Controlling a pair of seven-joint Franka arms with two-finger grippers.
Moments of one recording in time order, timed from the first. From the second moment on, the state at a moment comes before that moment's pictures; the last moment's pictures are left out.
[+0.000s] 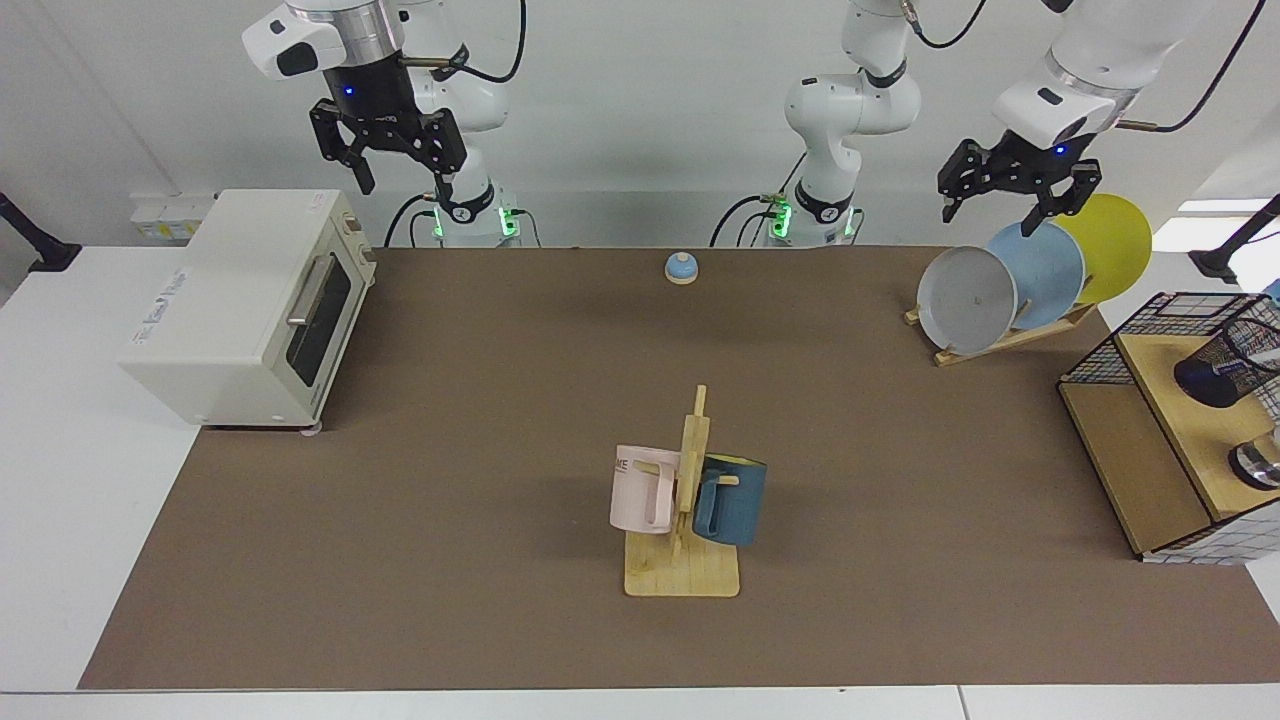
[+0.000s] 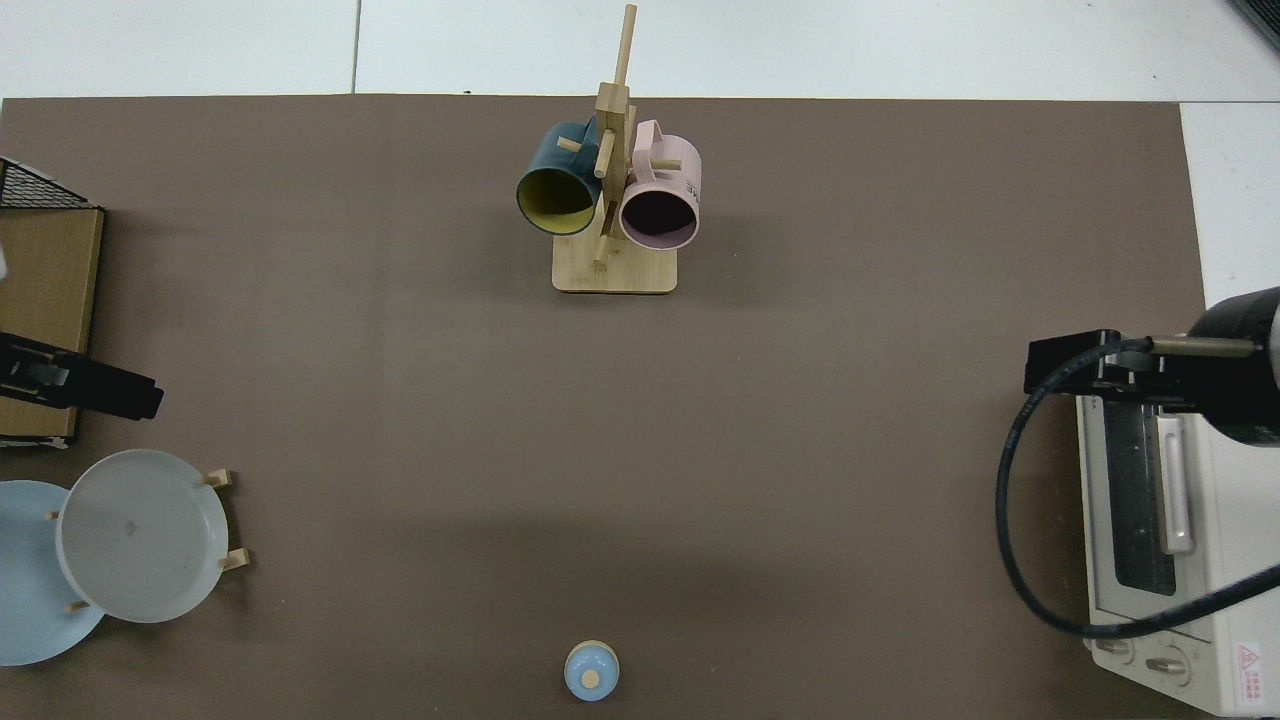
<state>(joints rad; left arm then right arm) -0.03 0.00 -0.03 -1.43 0.00 1.35 0.23 0.04 -0.08 0.14 -1.47 0.00 1.43 0.35</state>
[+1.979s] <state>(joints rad) -0.03 0.00 -0.03 -1.43 0.00 1.35 0.23 0.02 0.01 0.11 -1.42 0.00 1.37 0.31</state>
